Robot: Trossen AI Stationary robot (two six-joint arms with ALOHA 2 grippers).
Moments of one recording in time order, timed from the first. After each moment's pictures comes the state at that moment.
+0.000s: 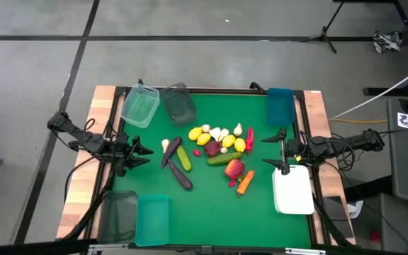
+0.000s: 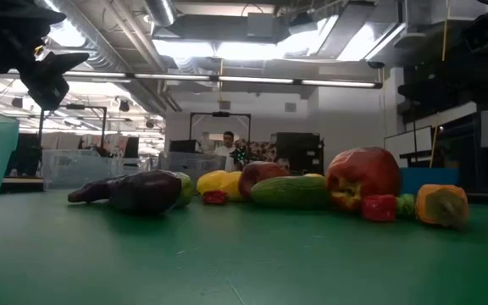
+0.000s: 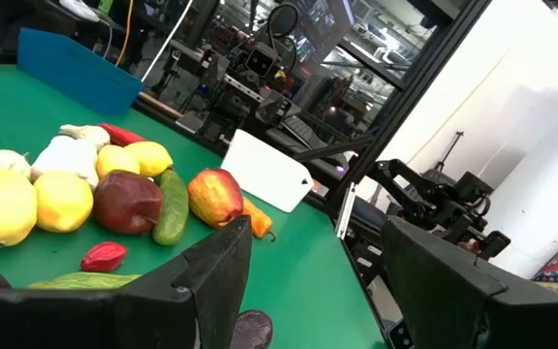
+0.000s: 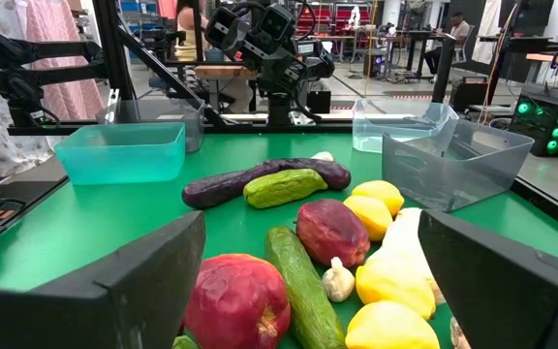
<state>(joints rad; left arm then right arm) -0.51 0.01 0.01 0.06 -0.46 -0.54 0.24 0.06 0.05 -0.05 0.25 0.01</state>
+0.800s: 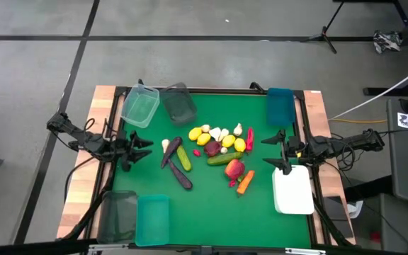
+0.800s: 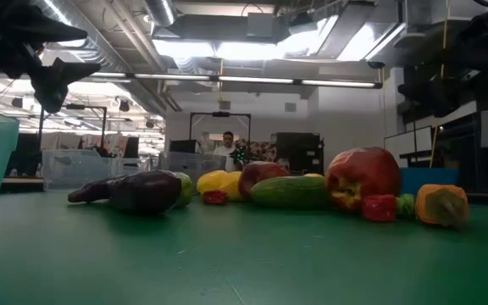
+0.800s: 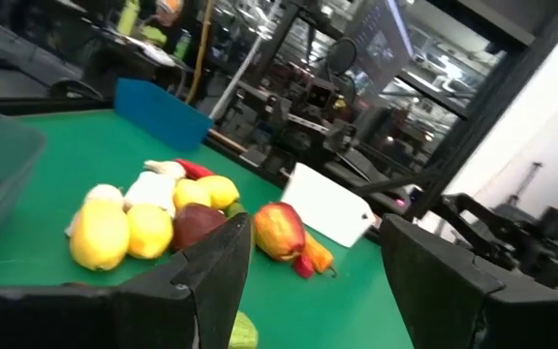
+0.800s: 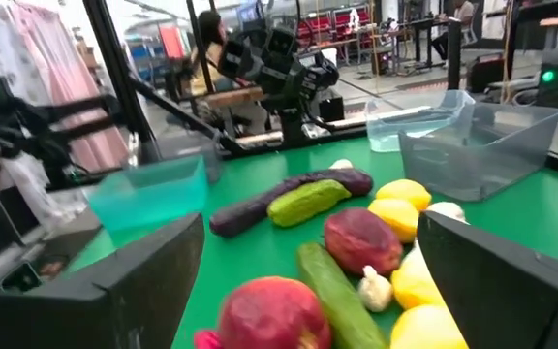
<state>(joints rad) -0.49 0.01 0.01 0.07 -0.65 -0.49 0.24 0.06 0.04 0.02 0.23 0.19</state>
